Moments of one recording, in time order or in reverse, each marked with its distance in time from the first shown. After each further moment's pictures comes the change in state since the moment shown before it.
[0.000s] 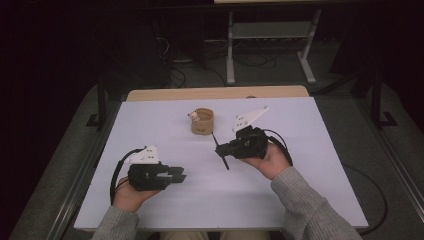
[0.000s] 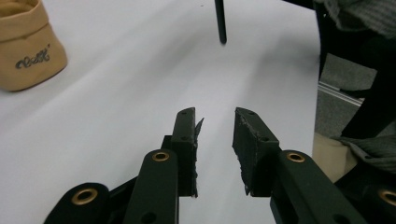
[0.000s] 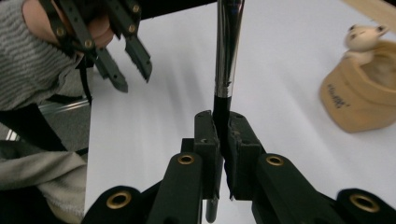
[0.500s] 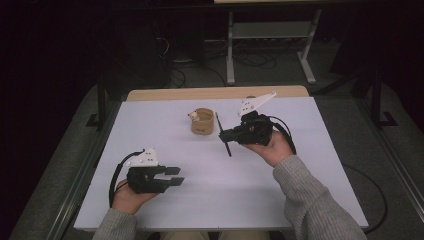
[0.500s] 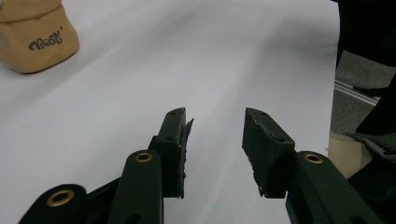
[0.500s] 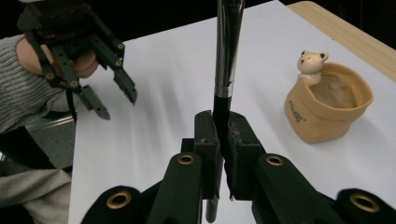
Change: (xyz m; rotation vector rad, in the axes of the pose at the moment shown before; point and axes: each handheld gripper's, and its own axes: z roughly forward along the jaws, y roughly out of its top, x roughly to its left) left arm 0.002 -0.010 0.002 0.013 0.039 -0.010; right arm -0.021 0.016 -0.016 -0.041 -0.035 0.022
